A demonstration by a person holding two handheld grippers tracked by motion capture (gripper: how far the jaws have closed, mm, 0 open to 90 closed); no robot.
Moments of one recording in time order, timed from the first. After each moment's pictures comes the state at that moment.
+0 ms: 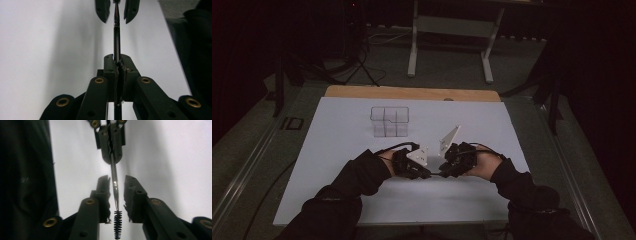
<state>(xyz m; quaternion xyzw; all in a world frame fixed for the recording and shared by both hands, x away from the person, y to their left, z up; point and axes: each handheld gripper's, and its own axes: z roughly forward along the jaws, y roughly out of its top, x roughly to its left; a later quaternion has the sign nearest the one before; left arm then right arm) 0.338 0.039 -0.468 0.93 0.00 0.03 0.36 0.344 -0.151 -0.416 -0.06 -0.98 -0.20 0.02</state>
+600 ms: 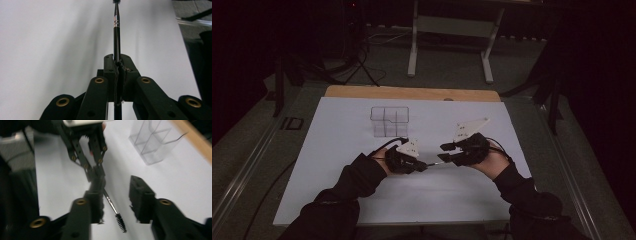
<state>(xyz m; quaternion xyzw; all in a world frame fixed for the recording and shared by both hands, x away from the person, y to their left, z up) 0.347 0.062 -0.476 0.91 0.09 0.04 0.41 0.339 -0.176 -0.383 -0.11 -0.92 -0.37 -0.08</state>
